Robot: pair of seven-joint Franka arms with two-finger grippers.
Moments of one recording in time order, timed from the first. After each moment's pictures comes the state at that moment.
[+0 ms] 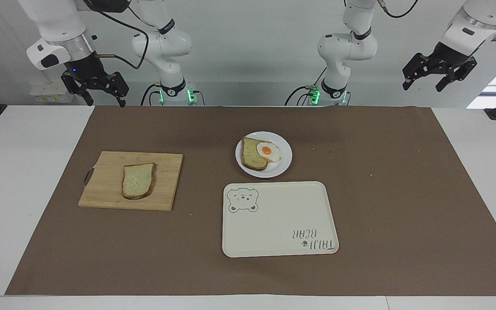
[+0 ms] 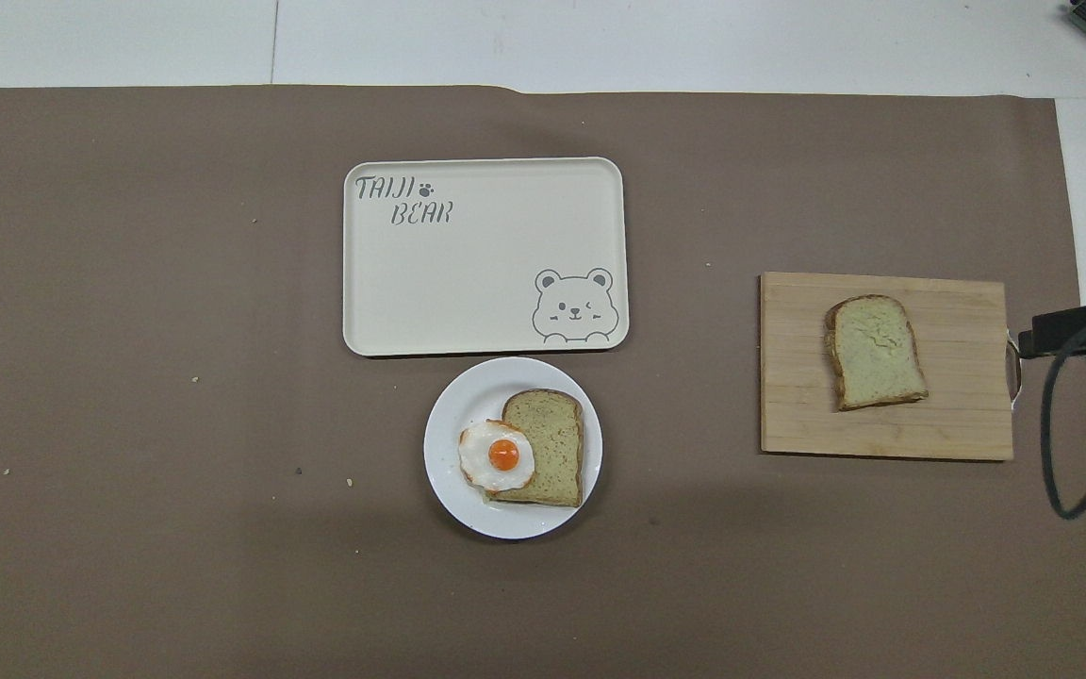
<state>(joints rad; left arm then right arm) -0.11 -0.02 0.11 -1.38 -0.03 1.28 0.08 0.12 -0.11 -0.17 -1.66 -0.01 1.56 0.04</state>
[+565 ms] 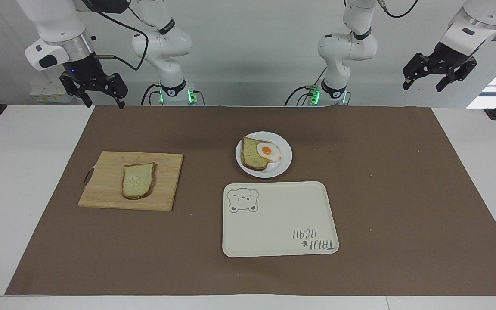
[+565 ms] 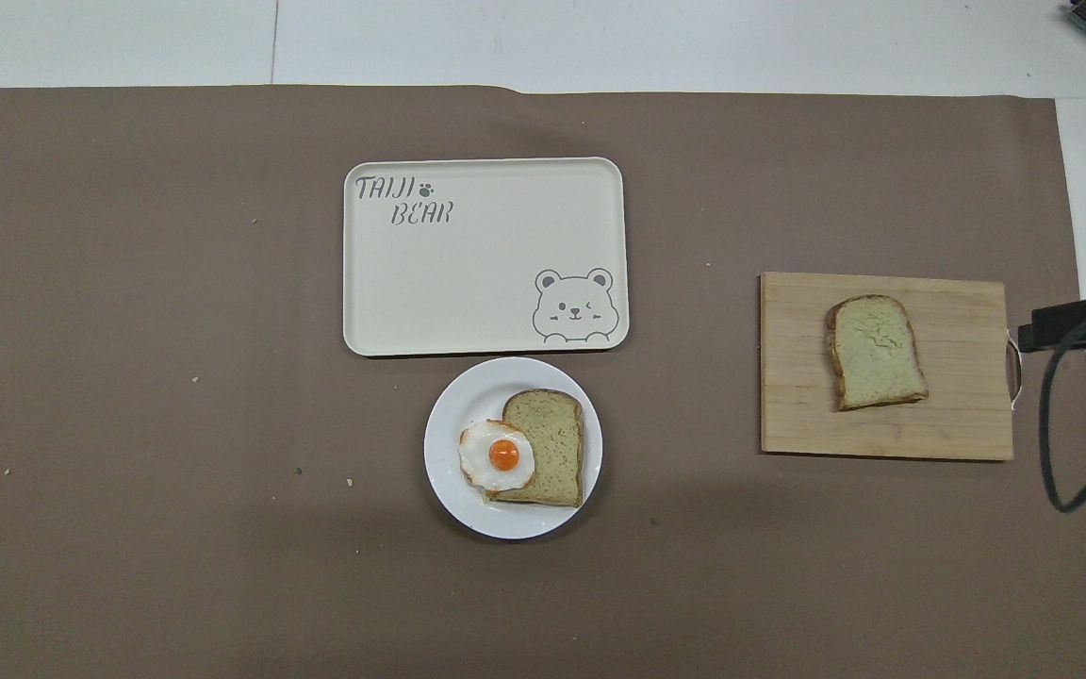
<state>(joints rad) -0.11 -0.02 0.11 -1.38 -0.03 1.28 0.08 0.12 -0.10 -0.17 -1.65 -0.01 1.57 0.04</state>
